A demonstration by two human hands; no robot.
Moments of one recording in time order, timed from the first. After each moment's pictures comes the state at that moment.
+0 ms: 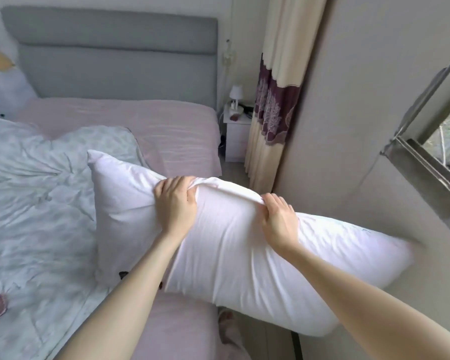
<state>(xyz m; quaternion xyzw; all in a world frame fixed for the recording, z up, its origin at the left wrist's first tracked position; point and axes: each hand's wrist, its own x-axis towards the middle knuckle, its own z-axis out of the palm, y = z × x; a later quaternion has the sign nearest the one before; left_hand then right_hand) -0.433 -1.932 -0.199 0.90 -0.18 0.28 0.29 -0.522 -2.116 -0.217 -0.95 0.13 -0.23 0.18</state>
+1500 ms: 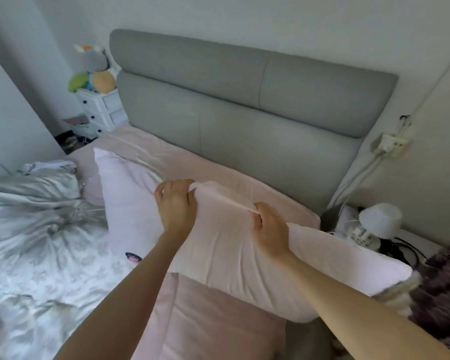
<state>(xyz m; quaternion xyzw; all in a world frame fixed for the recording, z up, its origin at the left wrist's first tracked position) 0.465 -2.009 -0.196 0.92 0.13 0.32 0.20 0.482 -2.197 -0.228 -0.91 -0.15 -0.16 0.36</state>
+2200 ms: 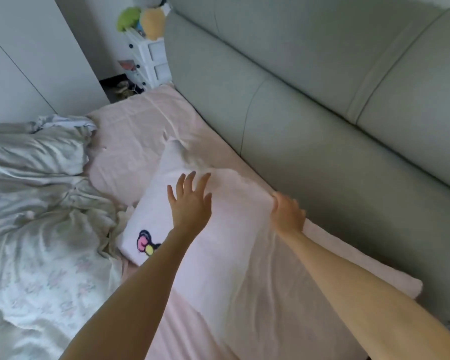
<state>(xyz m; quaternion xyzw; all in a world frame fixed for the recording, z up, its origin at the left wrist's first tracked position) 0.774 -1.908 -0.313 0.93 0.30 0.16 0.14 0.892 -2.081 -0.336 -0.96 -0.18 0.04 0.22</state>
